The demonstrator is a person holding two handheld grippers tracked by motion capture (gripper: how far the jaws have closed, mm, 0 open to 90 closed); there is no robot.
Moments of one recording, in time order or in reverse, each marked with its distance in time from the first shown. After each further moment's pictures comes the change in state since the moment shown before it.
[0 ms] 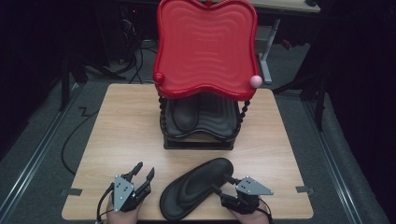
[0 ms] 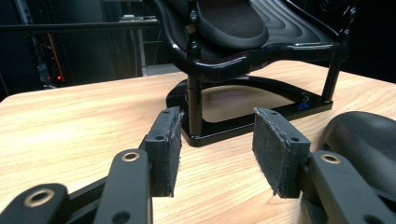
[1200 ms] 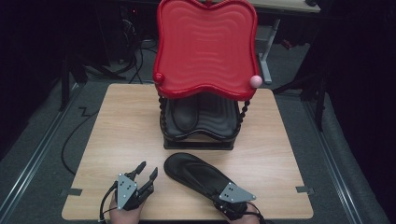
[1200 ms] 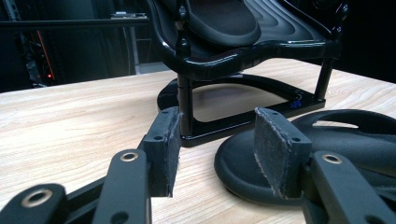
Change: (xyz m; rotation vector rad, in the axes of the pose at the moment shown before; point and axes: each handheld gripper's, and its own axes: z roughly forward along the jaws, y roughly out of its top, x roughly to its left) left arm -0.002 -0.001 0.007 0.013 -0.024 -0.004; right arm 0.027 -0.002 0.016 0.045 0.054 -0.164
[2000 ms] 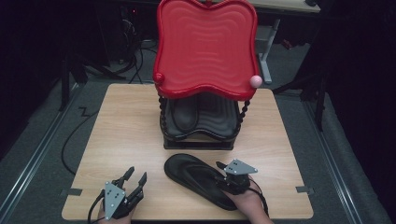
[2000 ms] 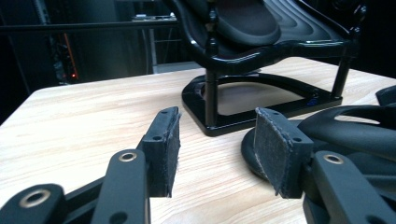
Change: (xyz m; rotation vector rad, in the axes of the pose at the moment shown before) left arm 0.013 -0.004 -0.034 -0.006 0.079 -0.002; right arm -0.060 0.018 0.028 0.084 -0.090 0.078
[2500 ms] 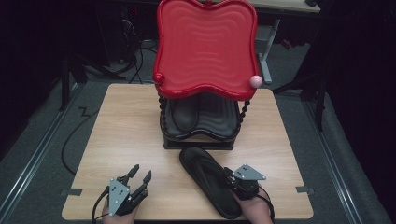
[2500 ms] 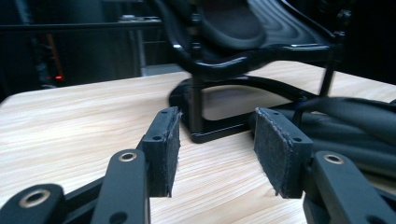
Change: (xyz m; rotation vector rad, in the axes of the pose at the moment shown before) left arm -0.013 0.005 0.021 0.000 -0.079 0.009; right arm -0.001 -0.018 -0.029 0.022 -0.149 0.062
